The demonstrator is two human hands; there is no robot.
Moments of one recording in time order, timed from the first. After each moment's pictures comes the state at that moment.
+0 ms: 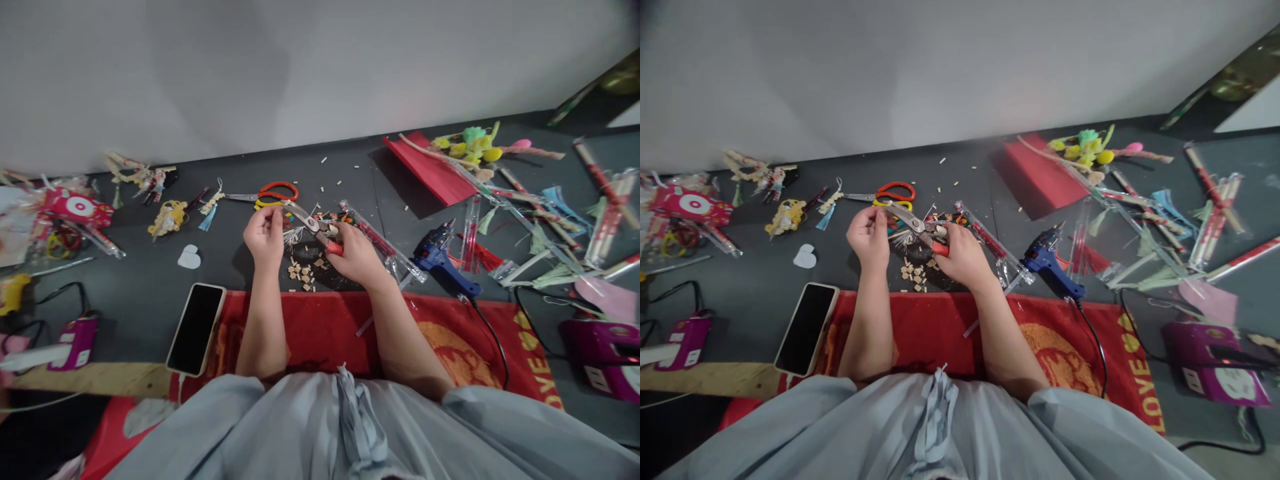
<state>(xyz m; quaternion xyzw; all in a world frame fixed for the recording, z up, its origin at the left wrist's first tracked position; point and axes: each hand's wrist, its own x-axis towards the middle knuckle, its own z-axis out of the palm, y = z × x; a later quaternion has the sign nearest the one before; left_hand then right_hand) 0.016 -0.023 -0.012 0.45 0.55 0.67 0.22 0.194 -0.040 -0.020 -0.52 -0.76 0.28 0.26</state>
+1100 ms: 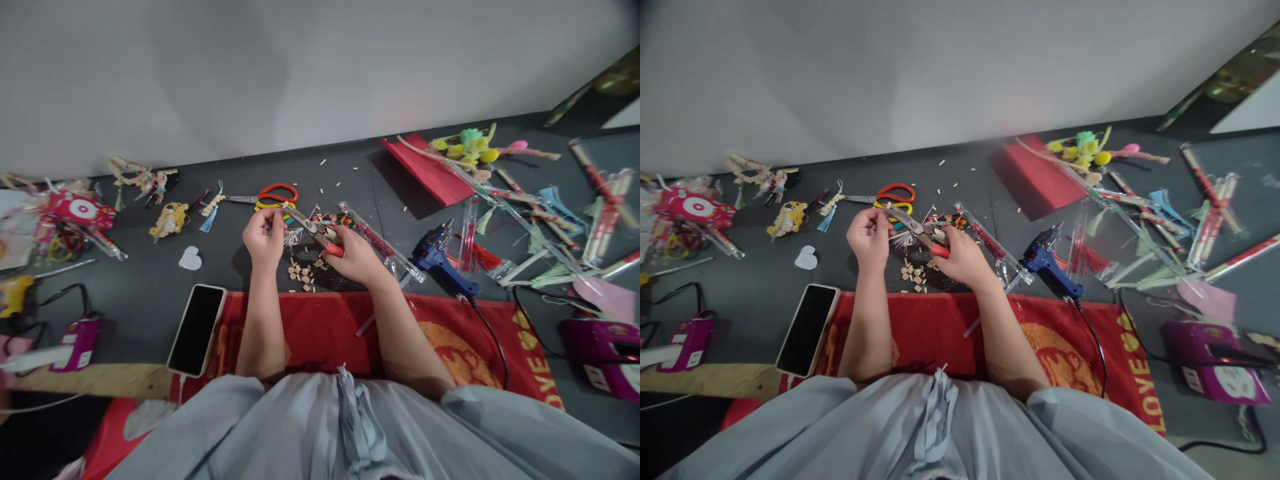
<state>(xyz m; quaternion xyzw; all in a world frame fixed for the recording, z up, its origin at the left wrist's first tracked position) 0.009 -0.026 -0.010 0.49 0.56 0.63 0.22 0.196 -0.041 -0.012 -0.52 -0.76 0.32 0.24</state>
